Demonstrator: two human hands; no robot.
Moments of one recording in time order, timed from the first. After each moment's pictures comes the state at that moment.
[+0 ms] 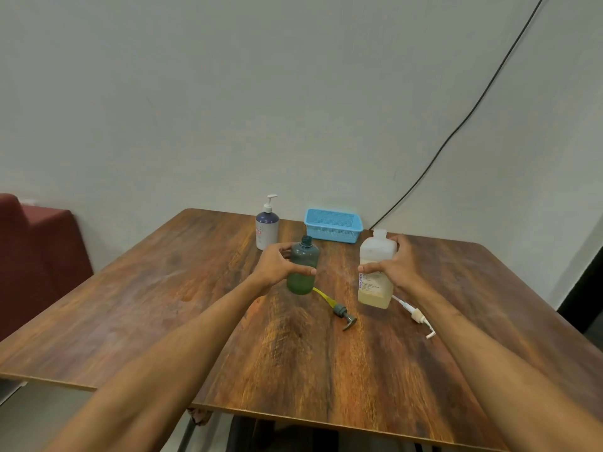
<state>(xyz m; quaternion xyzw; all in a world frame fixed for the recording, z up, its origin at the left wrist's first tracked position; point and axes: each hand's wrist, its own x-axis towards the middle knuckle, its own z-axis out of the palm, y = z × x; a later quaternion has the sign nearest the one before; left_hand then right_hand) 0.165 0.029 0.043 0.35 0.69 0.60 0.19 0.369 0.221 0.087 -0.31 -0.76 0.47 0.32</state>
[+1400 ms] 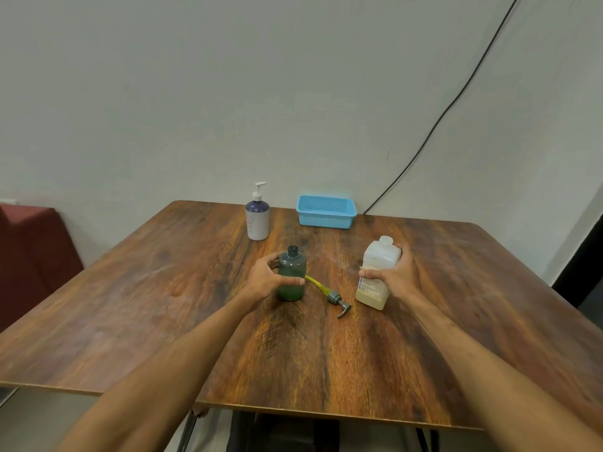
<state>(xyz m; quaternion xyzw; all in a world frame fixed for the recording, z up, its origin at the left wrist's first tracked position) 0.169 0.029 -0.010 0.31 0.72 0.58 0.20 0.389 0.224 0.040 -0.35 -0.74 0.46 0.34</state>
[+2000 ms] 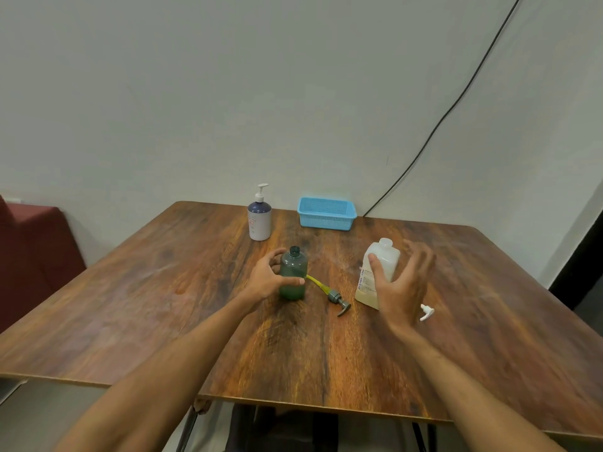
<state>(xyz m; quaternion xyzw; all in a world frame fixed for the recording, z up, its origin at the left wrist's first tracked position) 0.175 0.019 -0.007 0.31 0.71 0.59 0.22 0.401 0.180 0.025 -0.29 -0.73 0.19 0.59</state>
